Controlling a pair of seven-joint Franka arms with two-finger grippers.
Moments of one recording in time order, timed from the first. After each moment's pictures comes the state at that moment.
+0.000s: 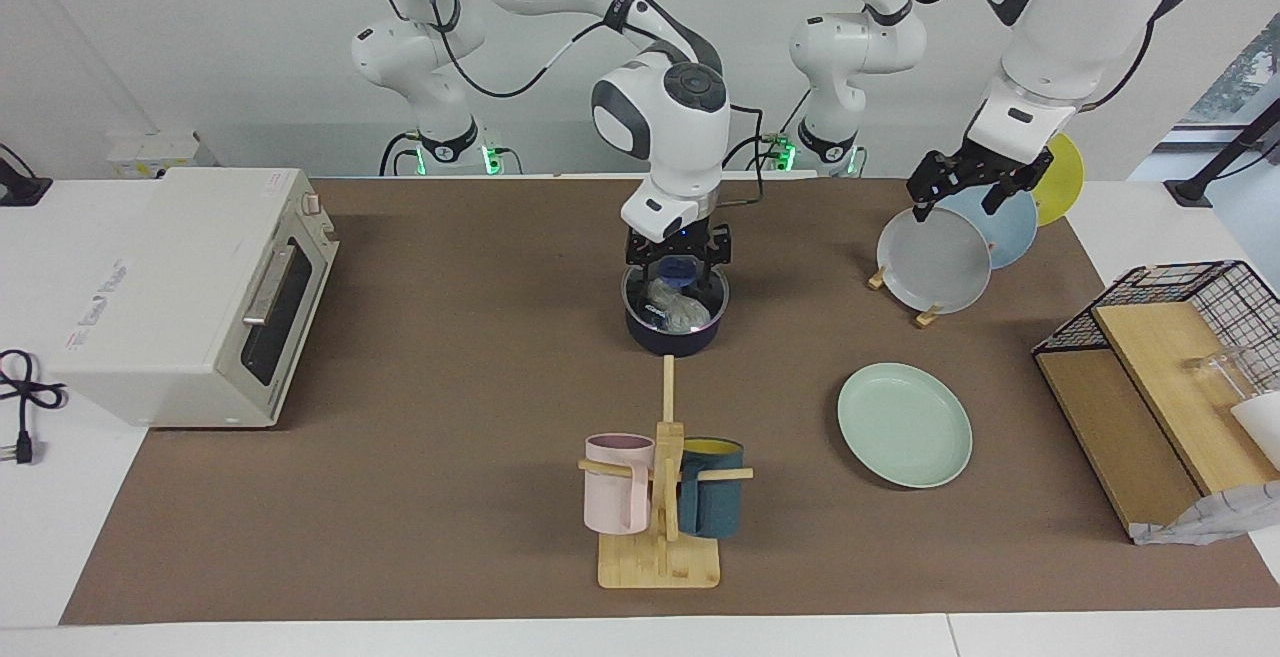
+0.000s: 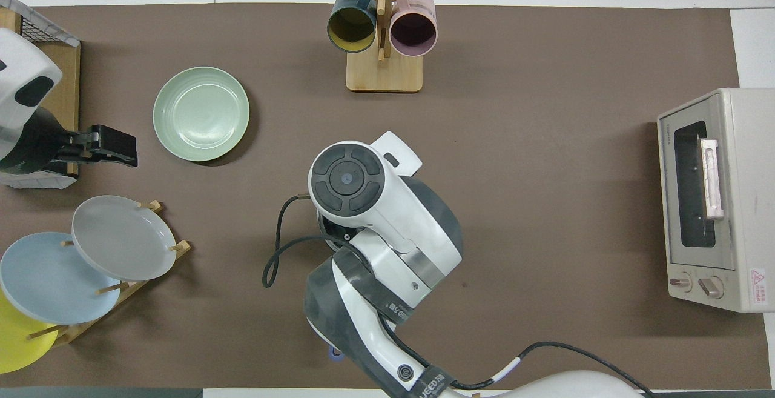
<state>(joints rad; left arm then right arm) -0.06 -0.04 -0.10 -1.66 0.00 1.58 -0.19 0.65 0.35 0.05 -1.60 -0.03 1.97 0.76</state>
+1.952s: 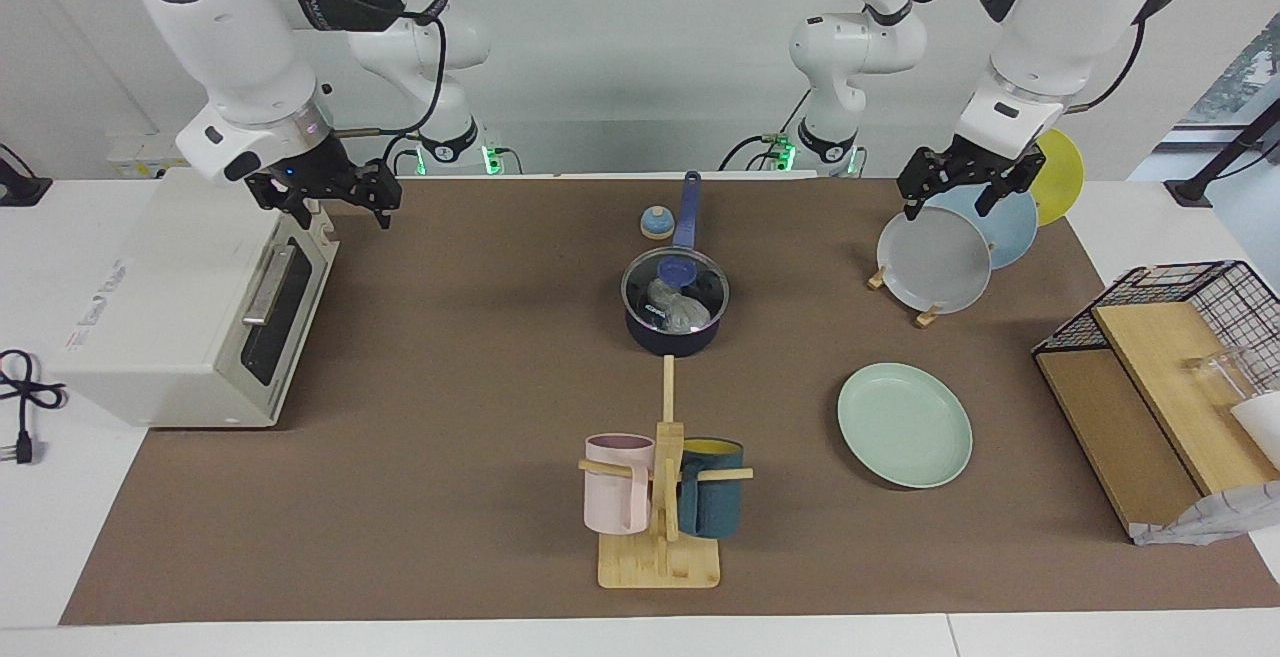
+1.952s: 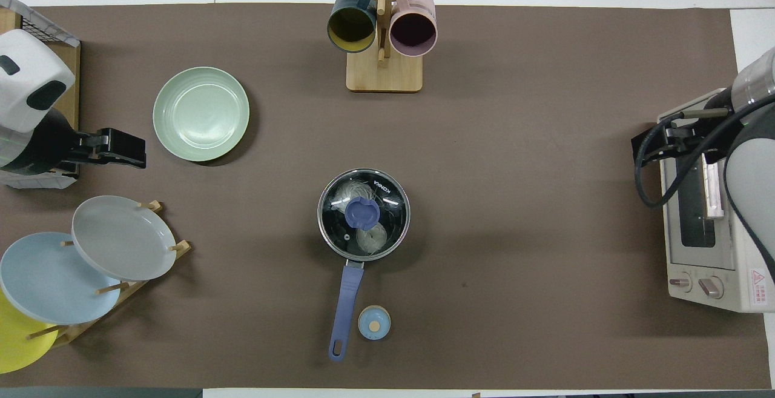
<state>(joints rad) -0.07 -0.04 -0.11 -1.65 0.00 1.56 -0.15 0.09 0.04 -0.03 -1.57 -0.03 1.46 0.05</state>
